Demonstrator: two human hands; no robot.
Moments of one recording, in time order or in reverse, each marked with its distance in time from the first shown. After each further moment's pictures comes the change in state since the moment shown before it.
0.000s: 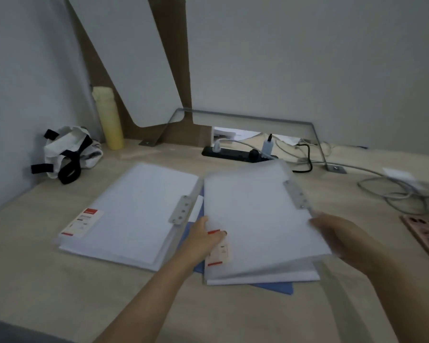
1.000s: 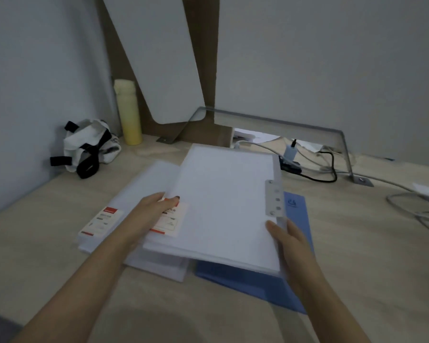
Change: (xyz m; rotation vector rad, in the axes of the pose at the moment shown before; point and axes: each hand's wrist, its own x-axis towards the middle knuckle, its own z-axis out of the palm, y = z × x) left_hand -0.006 0.018 -0.141 -0.085 0.266 -0.006; right_hand 0.009 0.010 0.143 0.225 0.019 -0.159
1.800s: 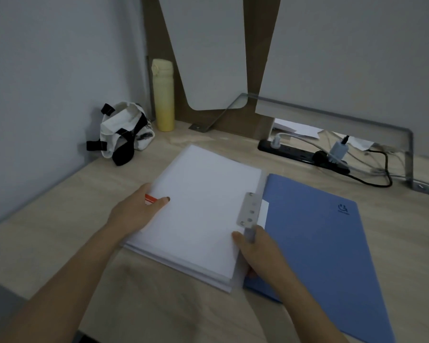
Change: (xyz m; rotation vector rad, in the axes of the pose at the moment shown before) left_hand 0.049 -0.056 -0.097 0.633 0.170 -0.062; right_hand 0.029 0.041 0.119 -0.877 -0.154 0.088
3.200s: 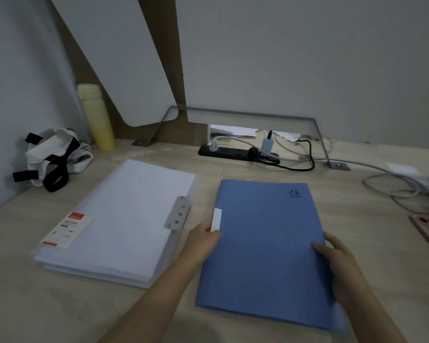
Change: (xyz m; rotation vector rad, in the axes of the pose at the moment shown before) left_hand -0.095 0.162 0.167 -0.521 -0.401 0.025; right_hand -0.054 0.164 -0.174 0.824 0.435 0.243
